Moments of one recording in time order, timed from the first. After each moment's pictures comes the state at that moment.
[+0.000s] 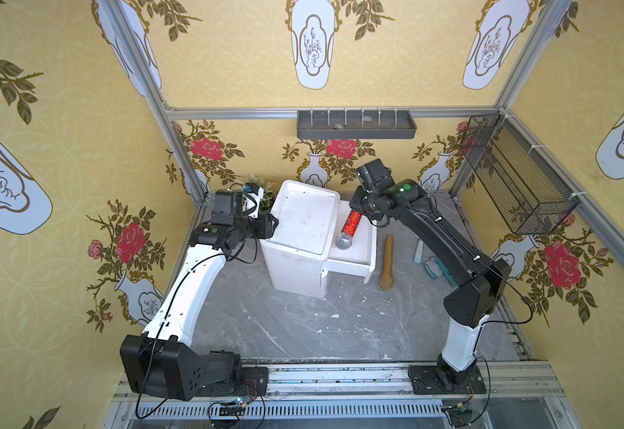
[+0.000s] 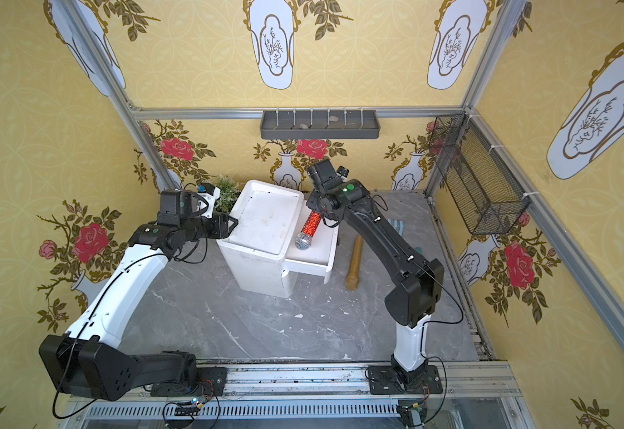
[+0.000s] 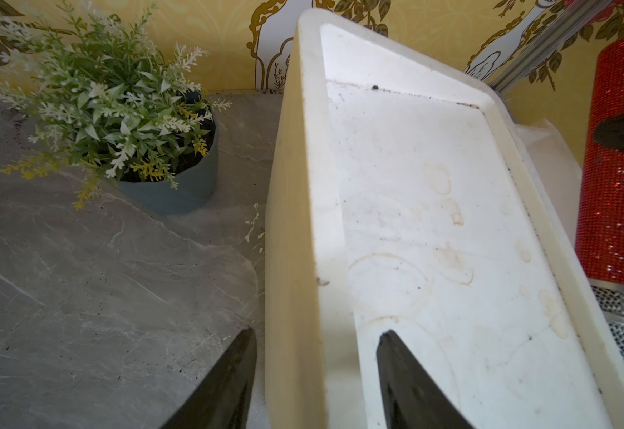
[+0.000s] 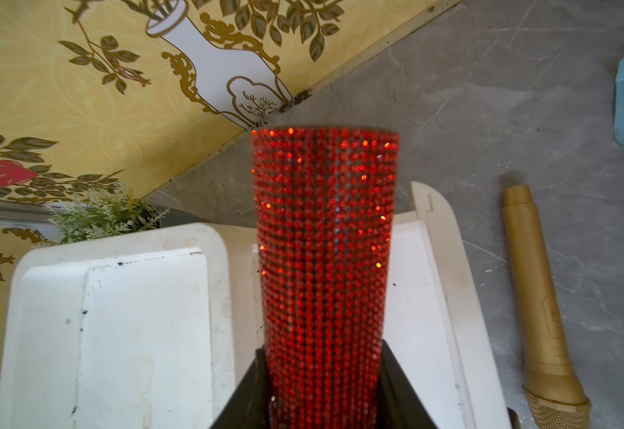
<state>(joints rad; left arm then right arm) -0.17 1.32 1.30 -0.67 0.28 -0.11 0.66 1.87 2.04 -1.01 0.20 0.90</state>
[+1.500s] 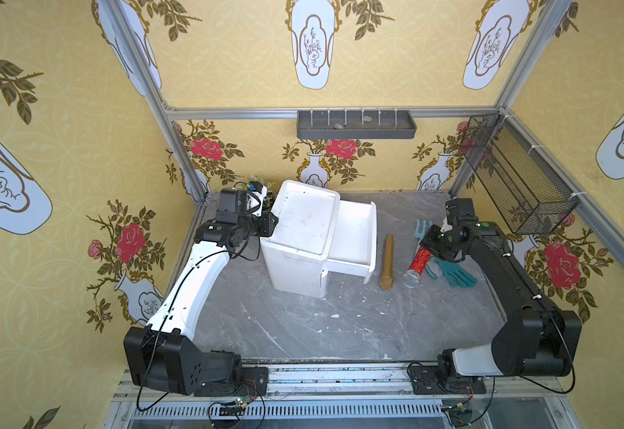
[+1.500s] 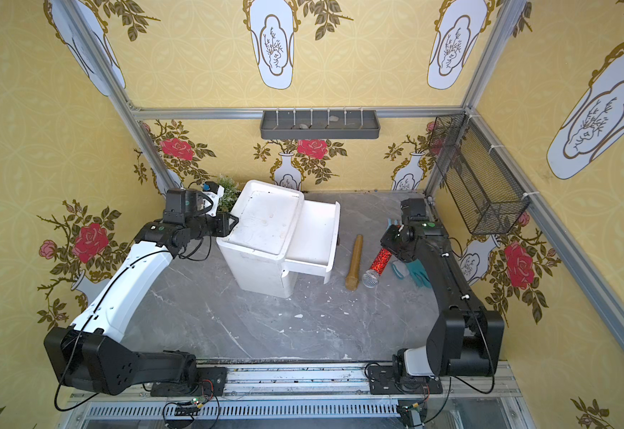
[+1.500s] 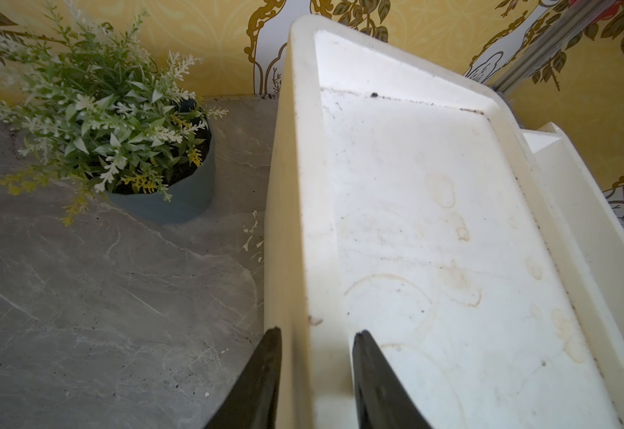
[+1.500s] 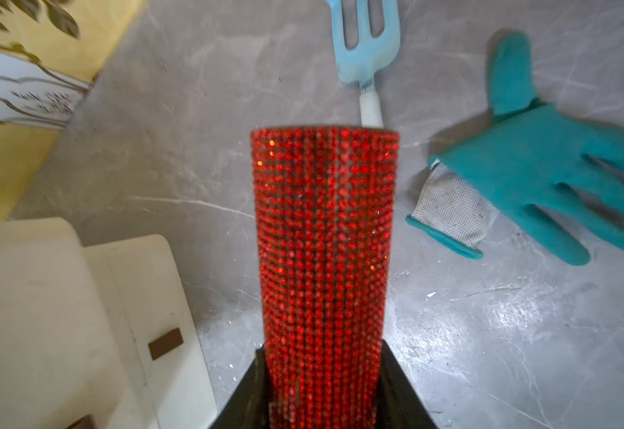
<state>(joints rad) -0.20 1.36 1.30 -0.63 0.26 -0.11 0.08 1.43 1.22 -0.89 -0.16 0.59</state>
